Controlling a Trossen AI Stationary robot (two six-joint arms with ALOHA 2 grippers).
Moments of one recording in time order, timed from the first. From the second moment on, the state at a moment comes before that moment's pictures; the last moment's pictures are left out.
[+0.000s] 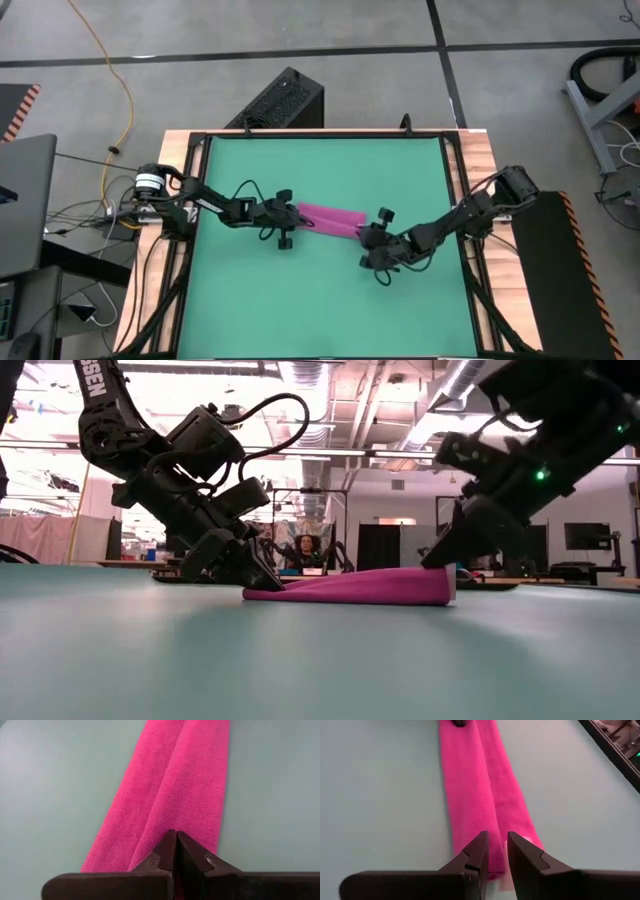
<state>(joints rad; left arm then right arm) 0.06 1.75 0.53 0.52 -0.10 0.13 0.39 1.59 0.65 0.03 0.79 0.37</state>
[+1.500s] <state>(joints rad) 0.03 1.44 0.53 0.58 -0.01 0.15 0.37 1.74 0.53 0.27 0.76 0.47</state>
